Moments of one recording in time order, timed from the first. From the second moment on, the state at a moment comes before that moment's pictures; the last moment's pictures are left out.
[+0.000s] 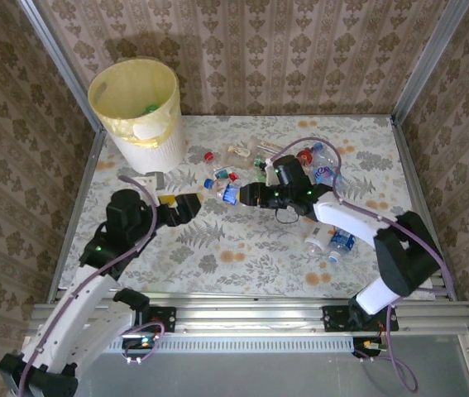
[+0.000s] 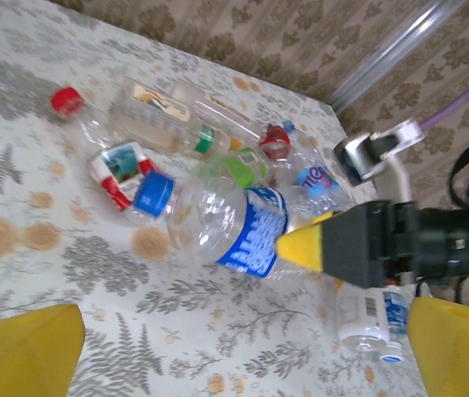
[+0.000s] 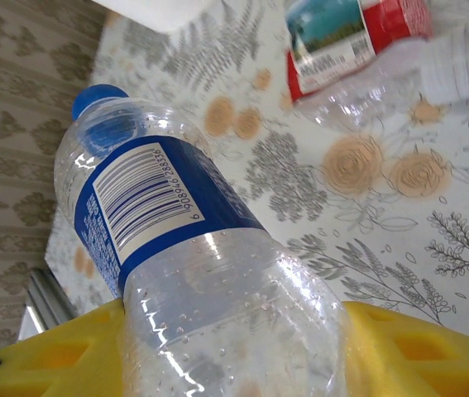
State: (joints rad) left arm -0.48 0.71 0.67 -0.31 0.28 -0.57; right arm 0.55 1.53 0.99 -0.12 -0.40 0.63
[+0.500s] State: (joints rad) left arm -0.68 0.97 0.58 0.30 0.26 -0.74; right arm 0.55 1.26 0.98 -0.14 -0.39 0.63
